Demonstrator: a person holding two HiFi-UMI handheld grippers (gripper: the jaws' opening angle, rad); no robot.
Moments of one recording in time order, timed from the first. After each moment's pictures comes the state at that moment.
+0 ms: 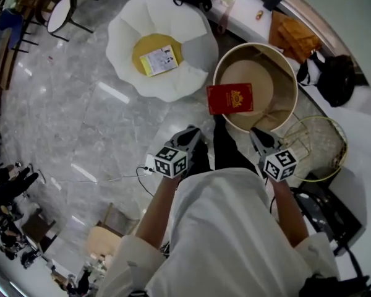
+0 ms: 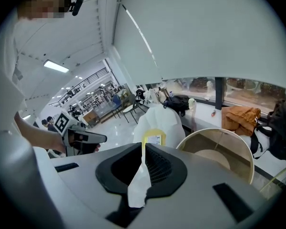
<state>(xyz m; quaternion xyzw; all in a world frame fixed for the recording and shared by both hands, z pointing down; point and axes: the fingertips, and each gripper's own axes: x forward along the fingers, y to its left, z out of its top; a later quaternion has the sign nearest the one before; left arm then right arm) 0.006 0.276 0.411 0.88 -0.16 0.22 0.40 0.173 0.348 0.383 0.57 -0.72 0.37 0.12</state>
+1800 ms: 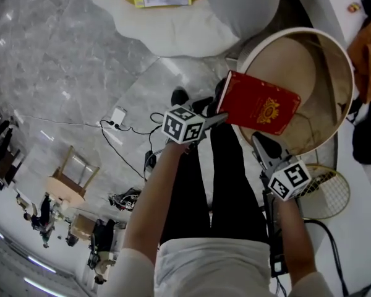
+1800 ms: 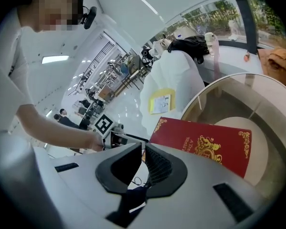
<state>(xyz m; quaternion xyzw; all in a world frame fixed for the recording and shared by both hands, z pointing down) 0.079 0.259 0.813 0.75 -0.14 0.26 0.60 0.160 0.283 0.695 0.37 -0.75 0.52 0.20</state>
